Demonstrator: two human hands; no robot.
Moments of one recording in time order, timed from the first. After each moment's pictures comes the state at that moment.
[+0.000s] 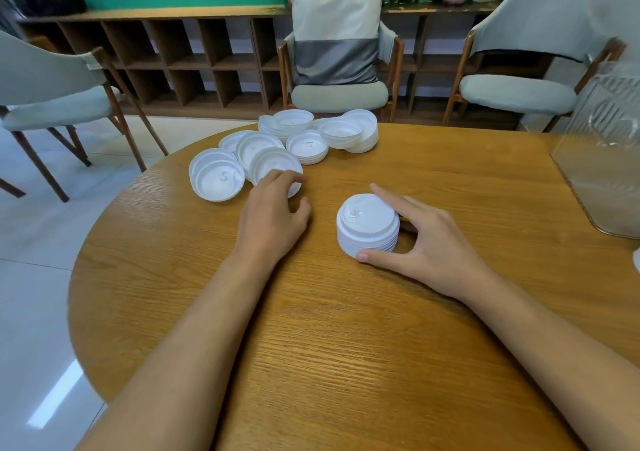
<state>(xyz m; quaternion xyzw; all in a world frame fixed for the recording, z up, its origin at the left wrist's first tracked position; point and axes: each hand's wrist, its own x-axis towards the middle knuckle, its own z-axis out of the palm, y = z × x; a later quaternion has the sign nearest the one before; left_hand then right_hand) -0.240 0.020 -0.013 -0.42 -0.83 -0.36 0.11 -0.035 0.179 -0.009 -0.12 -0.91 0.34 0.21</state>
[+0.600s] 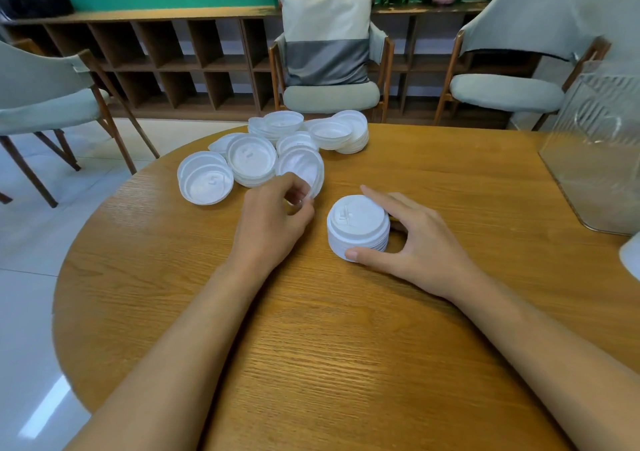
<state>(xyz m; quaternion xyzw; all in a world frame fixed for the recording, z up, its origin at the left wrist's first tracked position) -0.220 0.020 -0.002 -0.42 -0.79 -0.44 0.09 -0.035 0.176 -0.007 -0.13 -0.91 0.34 0.21</state>
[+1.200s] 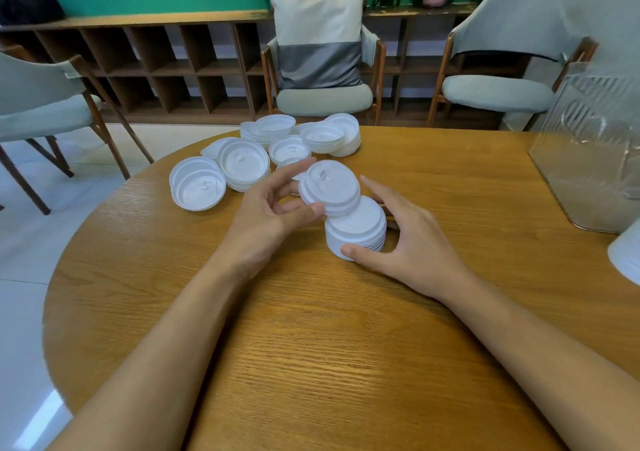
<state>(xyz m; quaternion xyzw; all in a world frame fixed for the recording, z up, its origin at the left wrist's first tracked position) -0.208 0.016 0.019 -0.38 -0.57 -0.67 -0.27 -0.036 0.176 -0.006 -0.15 -0.90 0.34 0.24</state>
